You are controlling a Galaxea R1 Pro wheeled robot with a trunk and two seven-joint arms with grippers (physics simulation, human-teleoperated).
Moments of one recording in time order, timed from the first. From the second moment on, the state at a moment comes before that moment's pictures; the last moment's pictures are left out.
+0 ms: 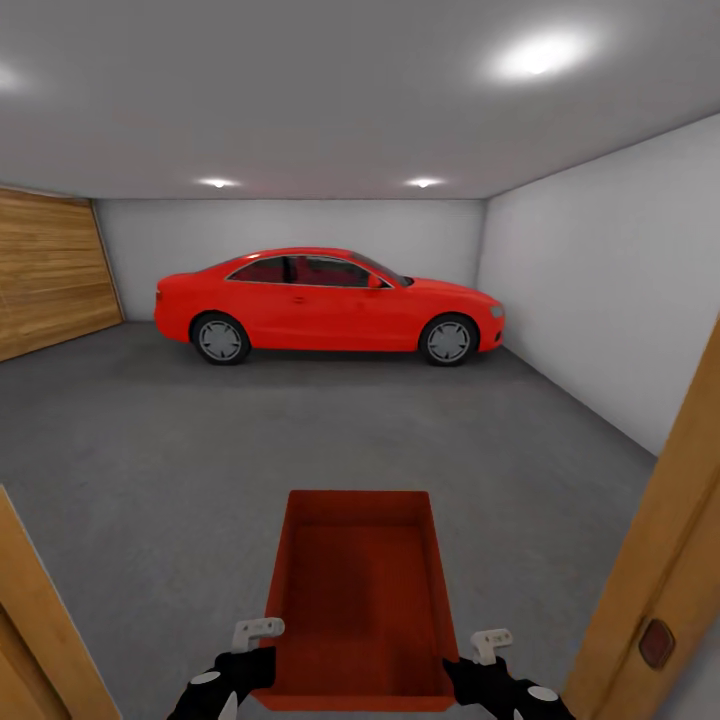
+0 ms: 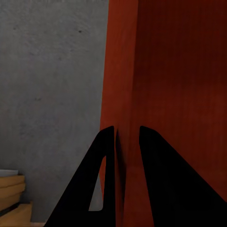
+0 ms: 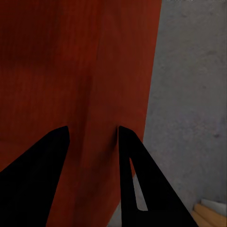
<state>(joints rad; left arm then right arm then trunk) -0.30 -0.07 0.01 -0.68 0.07 0.24 0.01 -0.42 -0.01 -0.11 -0.33 0.10 -0.03 0.35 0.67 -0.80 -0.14</state>
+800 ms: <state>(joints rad) -0.30 -0.07 0.01 -0.68 0.07 0.24 0.01 -0.42 -0.01 -0.11 -0.33 0.10 -0.03 0.35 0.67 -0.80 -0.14</state>
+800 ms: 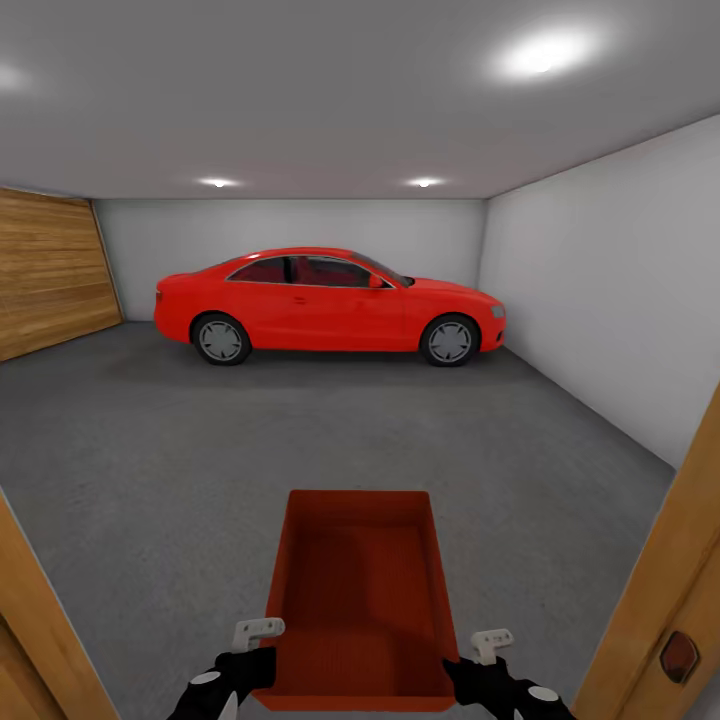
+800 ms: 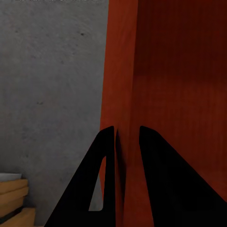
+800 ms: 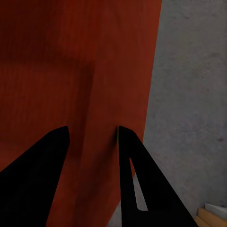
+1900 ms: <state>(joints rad) -0.30 -0.07 0.01 -0.68 0.07 0.24 0.01 -0.42 -0.01 -0.11 -0.33 0.10 -0.03 0.35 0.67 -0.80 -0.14</state>
